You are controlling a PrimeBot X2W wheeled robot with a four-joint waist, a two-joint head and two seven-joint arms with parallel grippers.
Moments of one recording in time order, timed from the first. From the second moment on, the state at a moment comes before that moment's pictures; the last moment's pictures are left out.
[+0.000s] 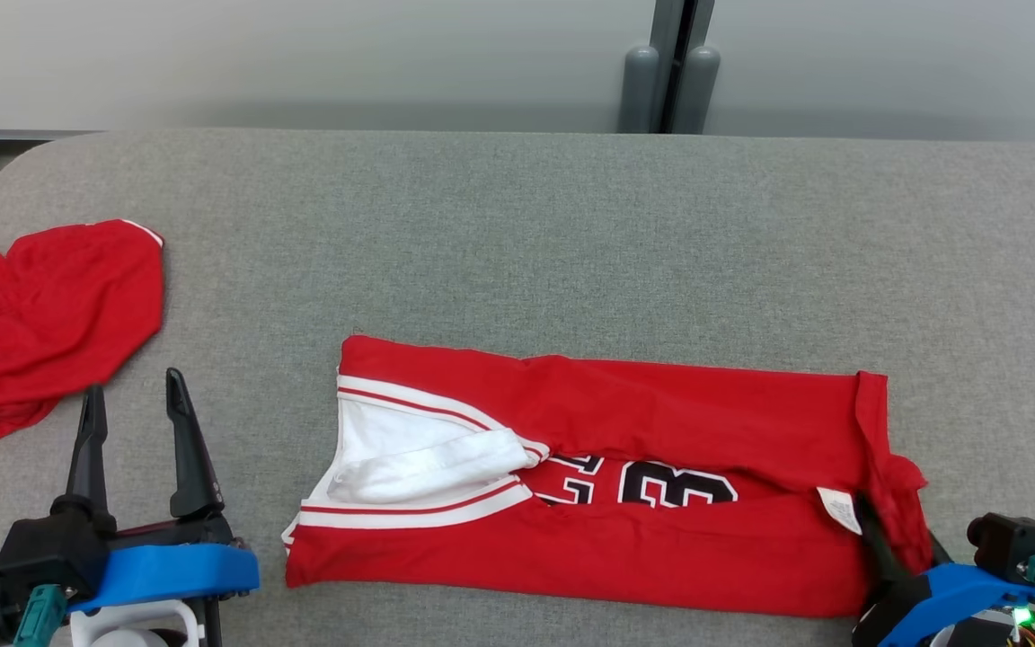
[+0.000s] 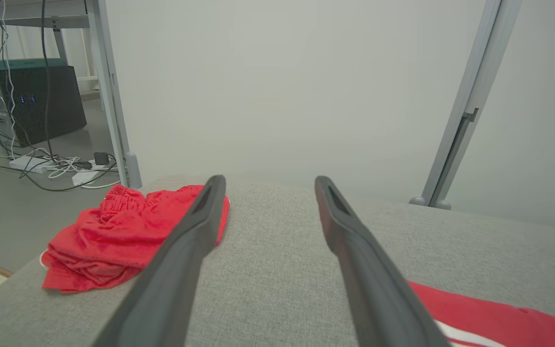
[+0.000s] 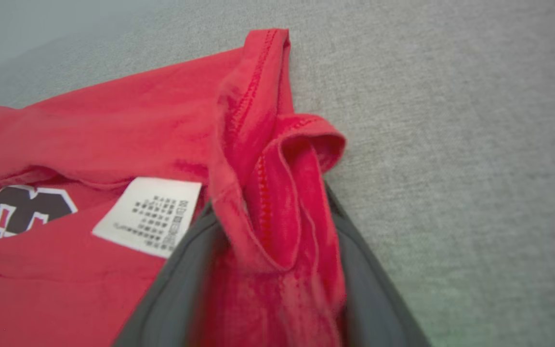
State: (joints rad) left arm -0.05 0.08 0.06 0.10 -0.19 -0.01 -0.26; right arm -0.08 -0.07 -0.09 0.45 0.31 0.13 -0.04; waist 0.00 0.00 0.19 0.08
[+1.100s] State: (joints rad) left arm -0.02 0.05 0.11 0.14 -0.11 -0.04 -0.26; right arm -0.06 -0.09 -0.09 0.13 0.27 0.13 0.01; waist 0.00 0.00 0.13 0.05
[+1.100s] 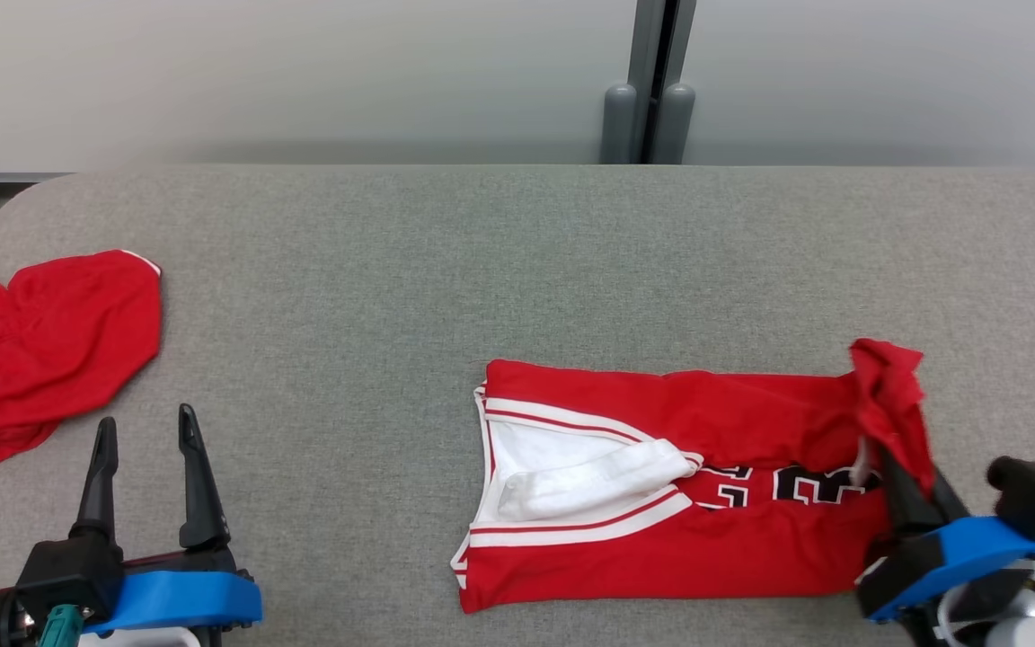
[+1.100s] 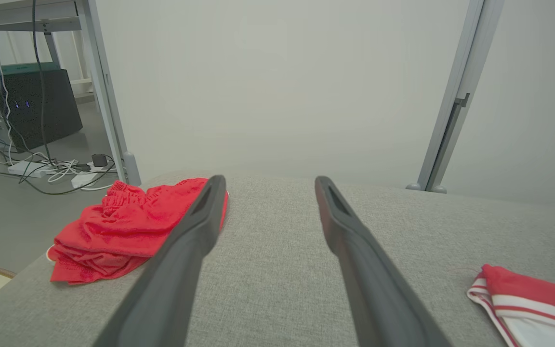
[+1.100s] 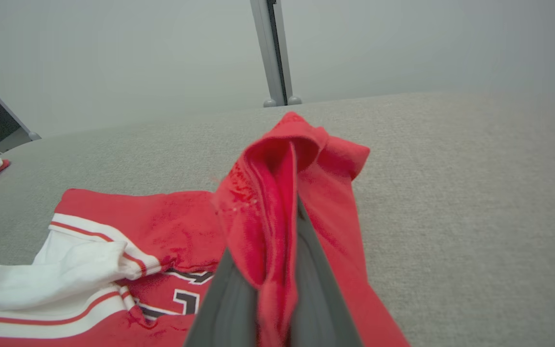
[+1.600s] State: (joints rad) left arm -0.05 0.05 0.06 0.17 -0.12 -0.05 -0.26; right arm -0.18 -0.05 0.25 0.20 0.31 0.13 -0.01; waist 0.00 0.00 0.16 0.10
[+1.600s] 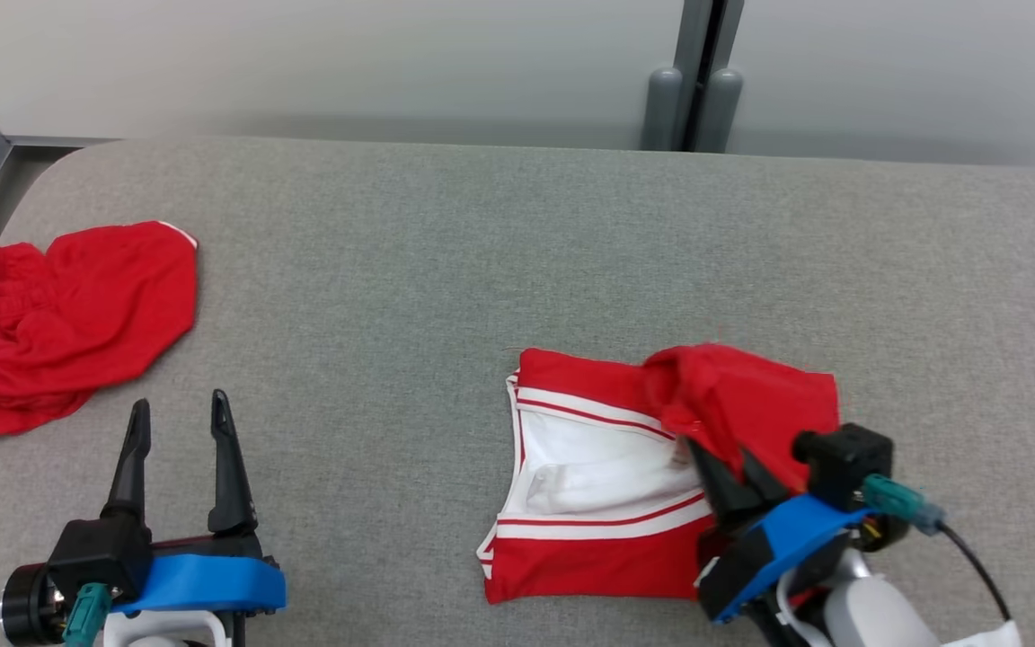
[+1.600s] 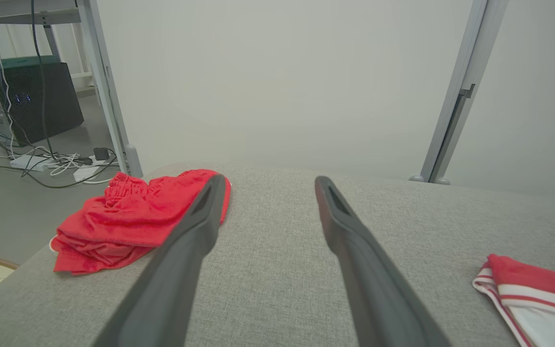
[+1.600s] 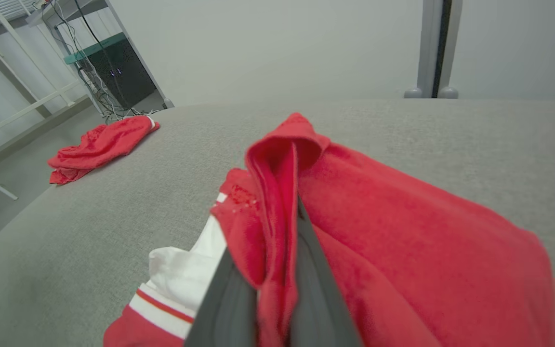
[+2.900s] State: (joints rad) left arm -0.04 0.05 0.02 0.20 -0.15 -0.04 -0.26; right arm -0.30 -0.05 0.46 0.38 0.38 0.13 -0.20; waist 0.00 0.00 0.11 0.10
